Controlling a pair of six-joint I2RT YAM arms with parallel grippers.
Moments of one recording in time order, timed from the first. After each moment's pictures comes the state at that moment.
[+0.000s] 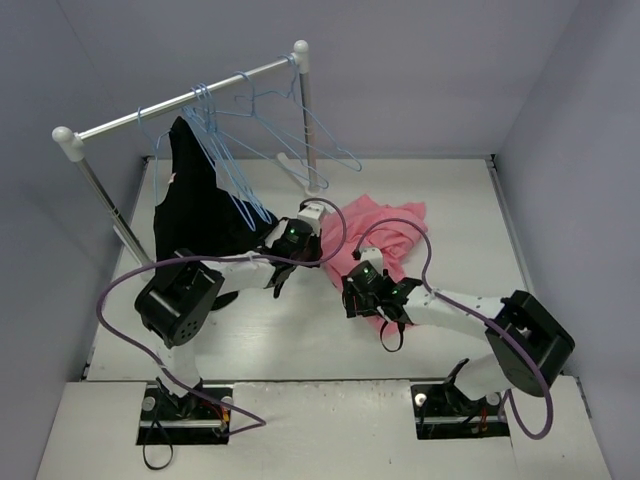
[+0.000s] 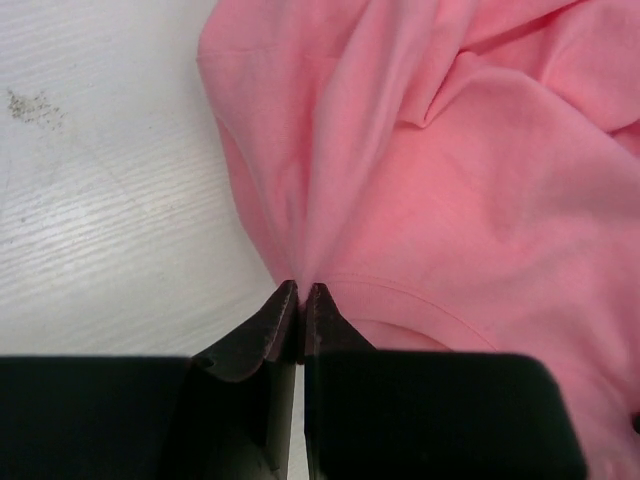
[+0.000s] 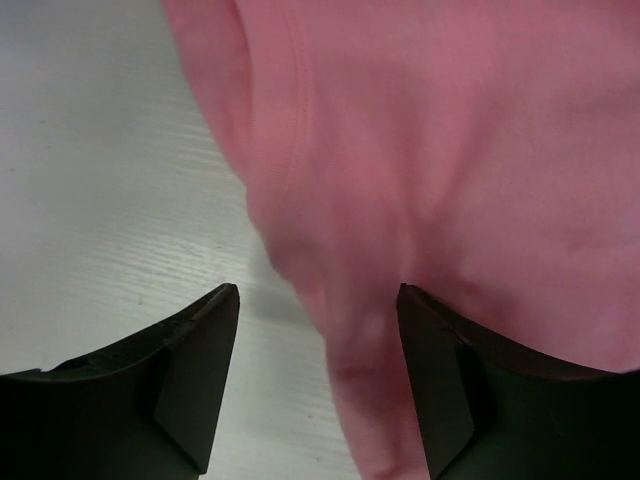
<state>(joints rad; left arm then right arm) -0.68 1.83 1.02 0.22 -0.06 -0.33 0.81 1.40 0.64 -0.24 0.26 0.55</state>
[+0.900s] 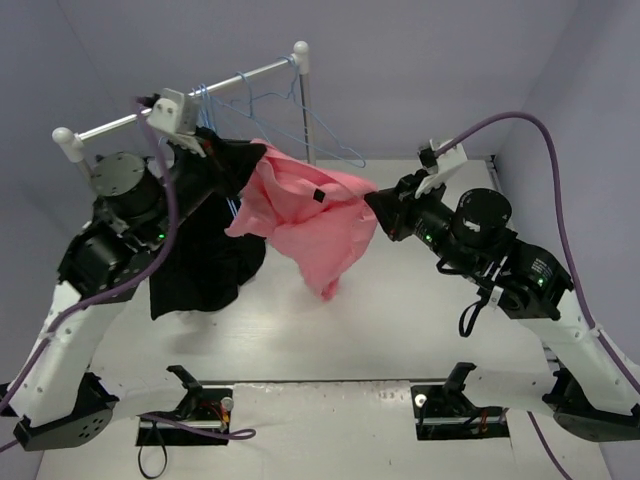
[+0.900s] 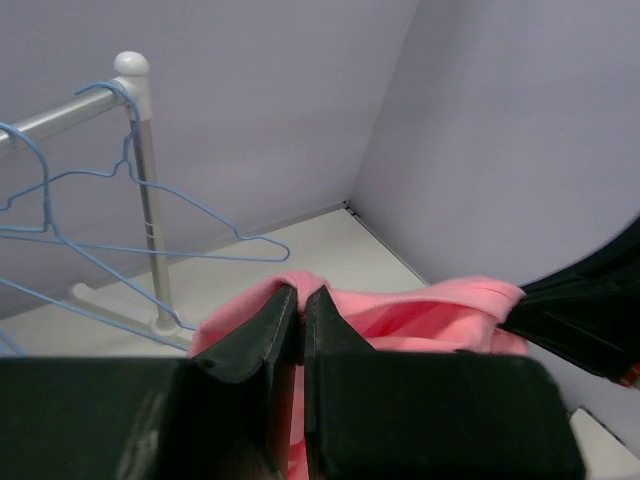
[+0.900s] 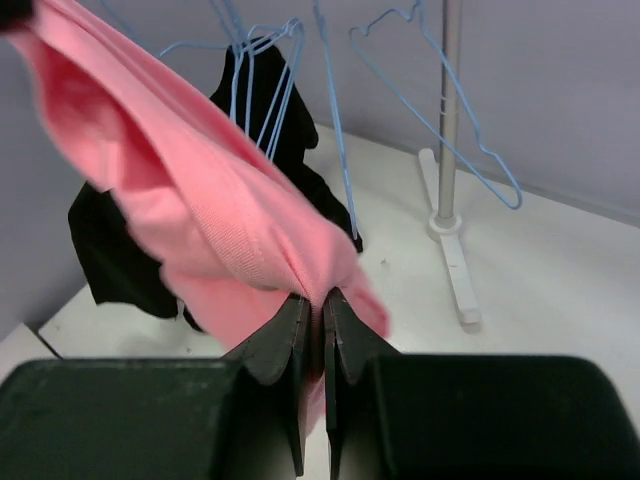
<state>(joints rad) -0.69 1.17 1.79 -0.50 -0.04 -0.23 0.91 1.08 1.56 -0.58 0.28 0.22</state>
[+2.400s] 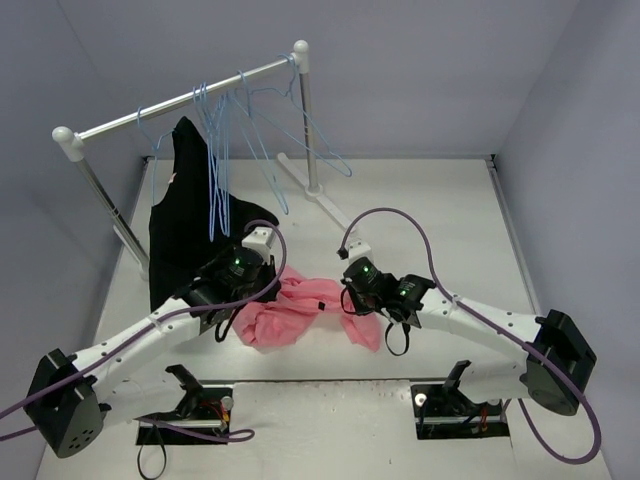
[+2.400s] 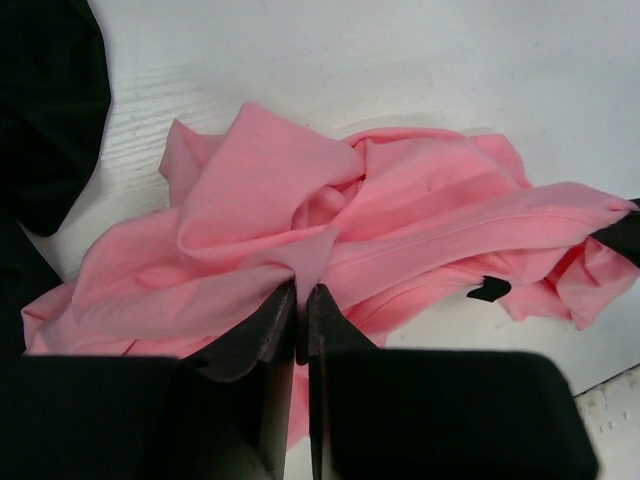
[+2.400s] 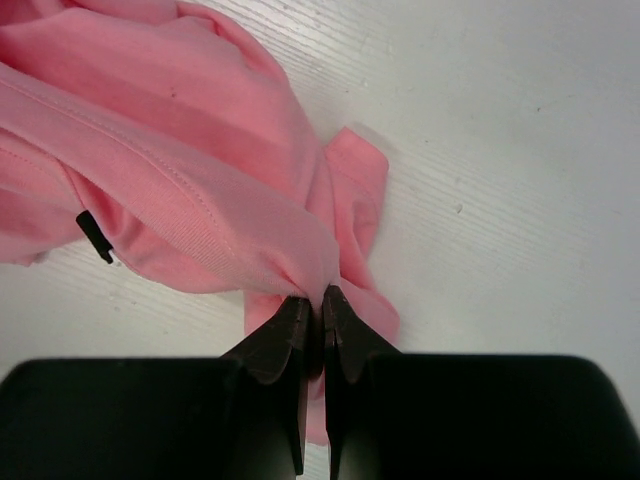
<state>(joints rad) -0.71 1.05 0.72 -0.34 -0.12 -0.49 0.91 1.26 0.77 -0.43 0.28 0.37</state>
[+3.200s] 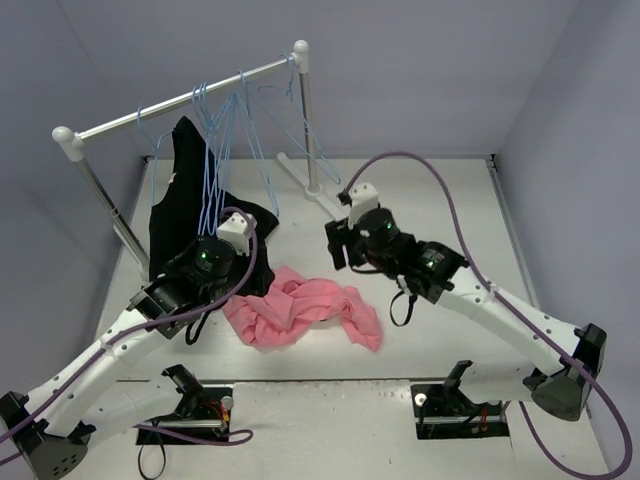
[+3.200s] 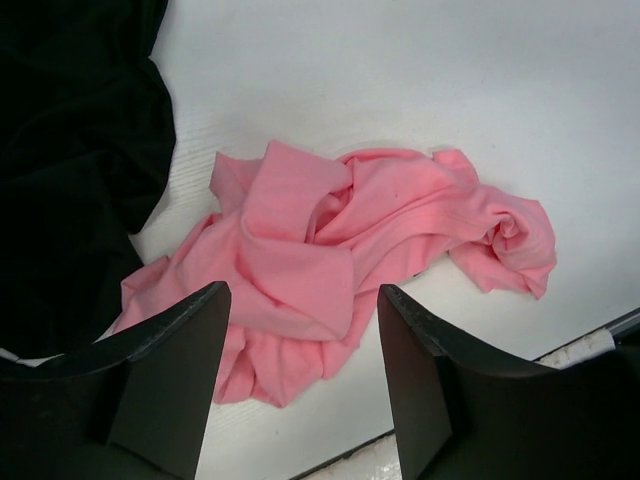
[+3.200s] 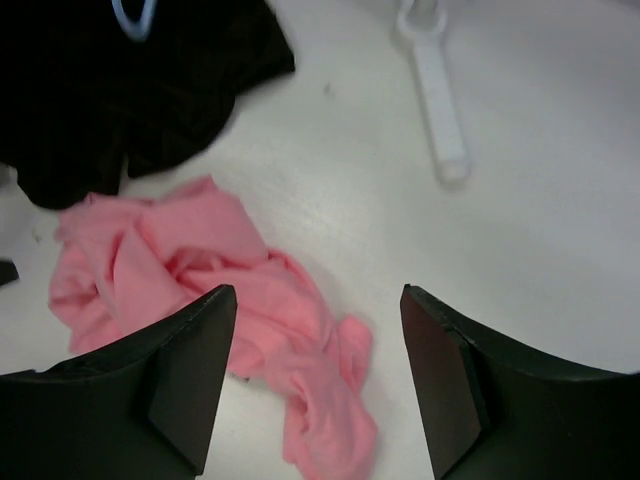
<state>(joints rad) -0.71 0.89 0.93 -0.63 -0.16 -0.41 0.88 1.23 1.13 -0.47 0.29 0.23</state>
